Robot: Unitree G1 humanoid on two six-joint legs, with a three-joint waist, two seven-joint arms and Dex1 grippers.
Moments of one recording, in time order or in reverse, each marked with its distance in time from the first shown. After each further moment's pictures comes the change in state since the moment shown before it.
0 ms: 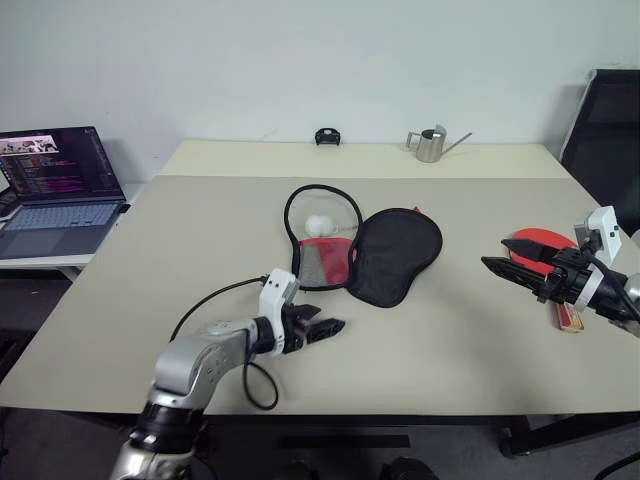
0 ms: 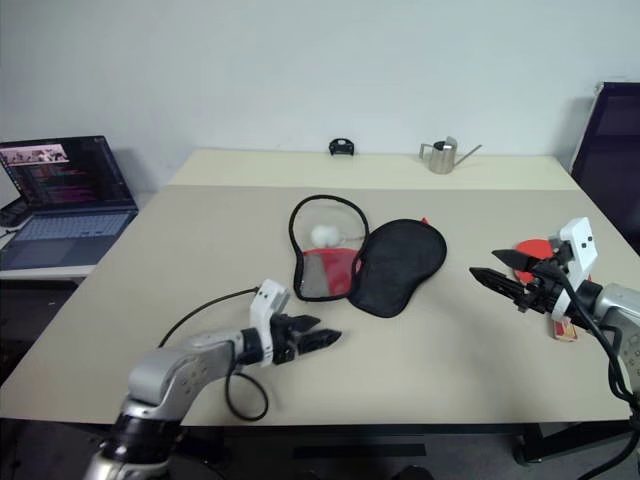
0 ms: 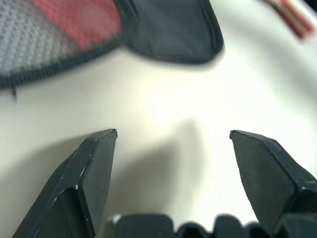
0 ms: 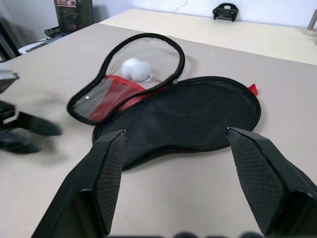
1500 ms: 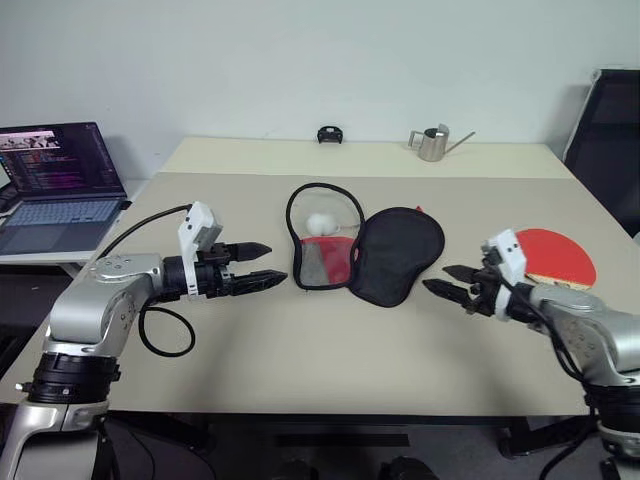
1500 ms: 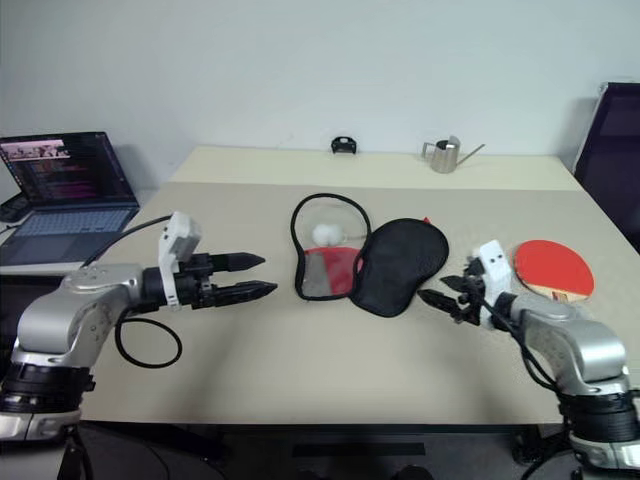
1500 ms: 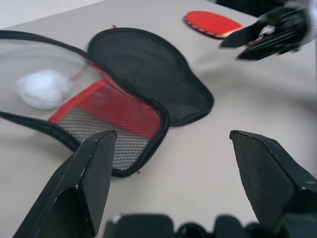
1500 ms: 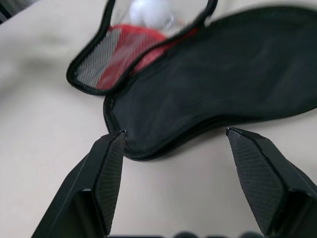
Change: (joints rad) left arm -0.296 0.300 0.146 0.315 -0.032 -0.286 -0.474; right arm -0.144 0.243 0.287 0.011 -0.106 0.203 -0.294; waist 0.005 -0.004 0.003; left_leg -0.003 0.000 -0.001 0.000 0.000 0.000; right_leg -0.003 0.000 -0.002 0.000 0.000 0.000
